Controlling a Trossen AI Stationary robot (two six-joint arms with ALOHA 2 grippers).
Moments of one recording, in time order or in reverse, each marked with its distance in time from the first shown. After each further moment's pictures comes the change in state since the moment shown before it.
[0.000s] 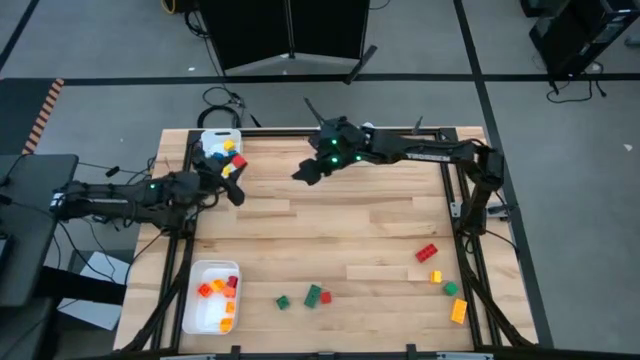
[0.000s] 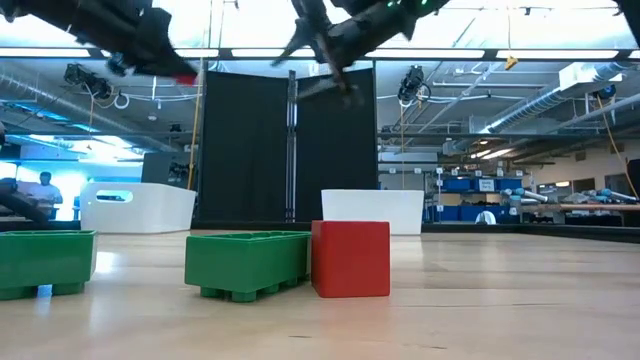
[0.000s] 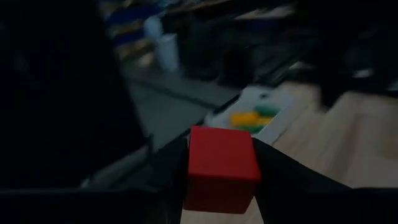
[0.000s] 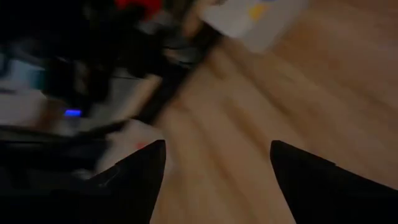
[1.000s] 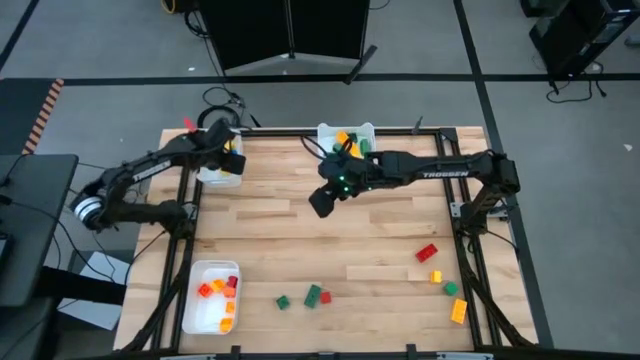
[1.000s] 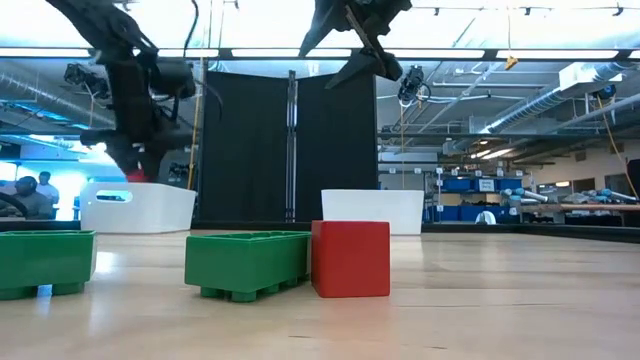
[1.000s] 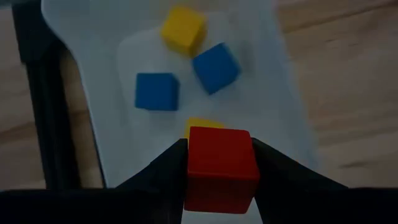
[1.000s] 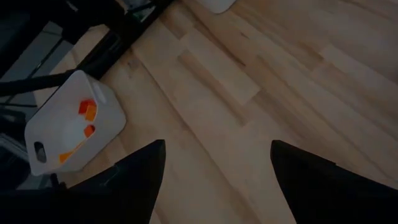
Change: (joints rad) left arm 0.854 0.569 0.233 -0.637 0.526 -0.420; right arm 0.216 -0.108 -0.001 -0.340 0.364 -0.034
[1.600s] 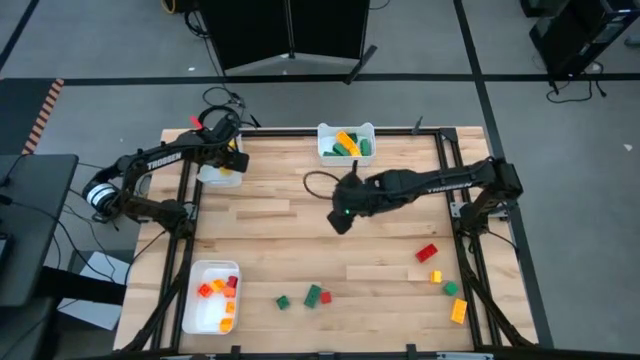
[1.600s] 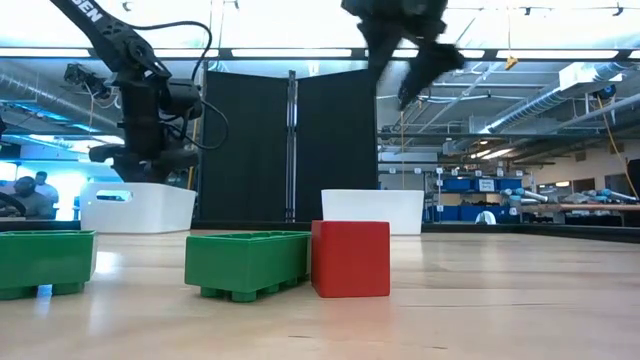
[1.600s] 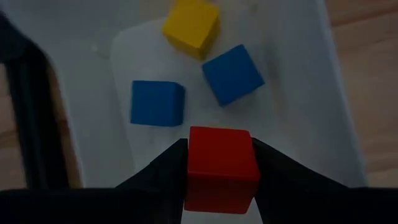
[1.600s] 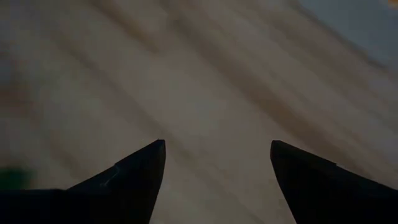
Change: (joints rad) left arm 0.070 0.165 0.000 0.097 0.012 0.033; right arm 0.138 0.000 -0.001 -0.373 0.216 0.165
